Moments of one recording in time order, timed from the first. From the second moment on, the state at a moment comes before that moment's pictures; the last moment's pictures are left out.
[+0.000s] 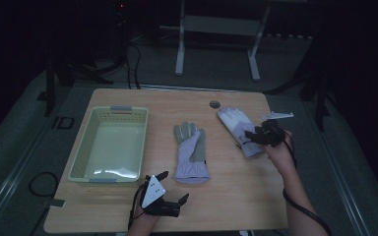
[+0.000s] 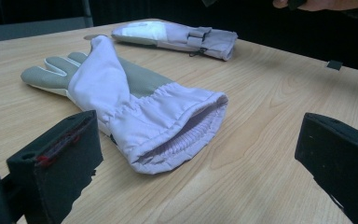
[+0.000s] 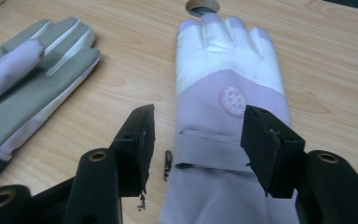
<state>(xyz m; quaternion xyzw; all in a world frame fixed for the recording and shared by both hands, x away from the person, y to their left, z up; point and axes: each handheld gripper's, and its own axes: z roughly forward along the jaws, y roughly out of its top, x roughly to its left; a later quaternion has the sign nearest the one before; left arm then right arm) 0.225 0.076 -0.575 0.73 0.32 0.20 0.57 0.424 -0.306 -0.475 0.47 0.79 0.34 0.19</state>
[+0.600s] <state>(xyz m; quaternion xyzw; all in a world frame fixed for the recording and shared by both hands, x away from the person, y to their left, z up) 0.225 0.076 -0.575 0.73 0.32 0.20 0.57 0.461 -0.309 -0.490 0.49 0.79 0.33 0.19</state>
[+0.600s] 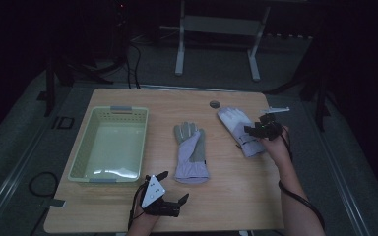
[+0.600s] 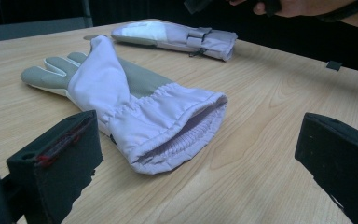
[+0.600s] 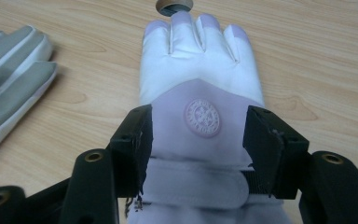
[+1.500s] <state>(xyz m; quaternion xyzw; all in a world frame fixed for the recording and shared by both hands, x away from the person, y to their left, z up) 0.226 0.076 -0.575 0.73 0.31 0.20 0.57 0.483 -0.299 -0.531 0.52 0.78 0.31 0.16</state>
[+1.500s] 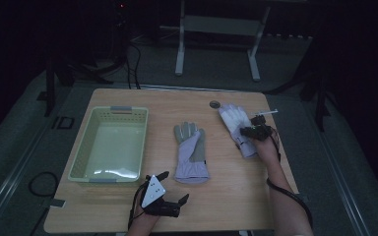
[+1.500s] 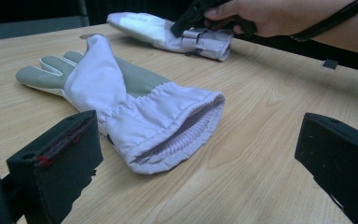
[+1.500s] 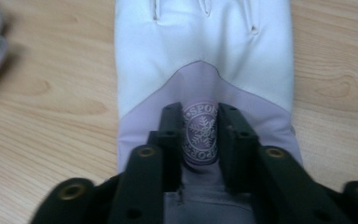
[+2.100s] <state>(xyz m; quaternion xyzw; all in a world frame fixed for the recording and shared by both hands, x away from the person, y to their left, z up) 0.225 0.075 -0.575 0.73 0.32 0.21 0.57 0.382 -0.321 -0.453 0.57 0.72 0.35 0.19</state>
